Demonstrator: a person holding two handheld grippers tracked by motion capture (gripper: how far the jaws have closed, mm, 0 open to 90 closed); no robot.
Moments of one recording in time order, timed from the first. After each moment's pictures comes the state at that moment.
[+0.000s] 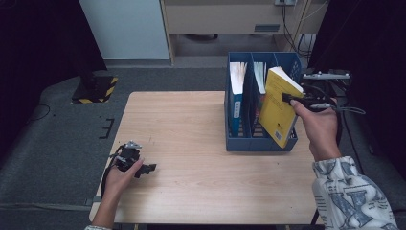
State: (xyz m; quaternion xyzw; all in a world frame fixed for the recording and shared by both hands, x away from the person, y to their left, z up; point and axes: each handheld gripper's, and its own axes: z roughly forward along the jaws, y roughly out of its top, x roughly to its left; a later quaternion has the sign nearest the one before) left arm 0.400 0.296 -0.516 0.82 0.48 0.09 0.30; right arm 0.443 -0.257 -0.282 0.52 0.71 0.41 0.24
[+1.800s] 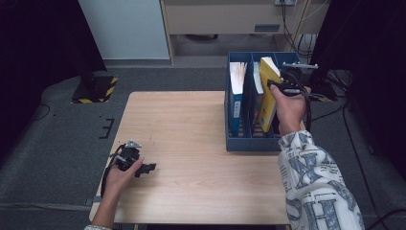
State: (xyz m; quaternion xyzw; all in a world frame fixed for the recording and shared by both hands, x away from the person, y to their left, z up) left arm 0.402 0.297 -0.516 0.82 0.48 0.09 0.30; right arm 0.516 -0.219 -0.309 0.58 0.65 0.41 0.27
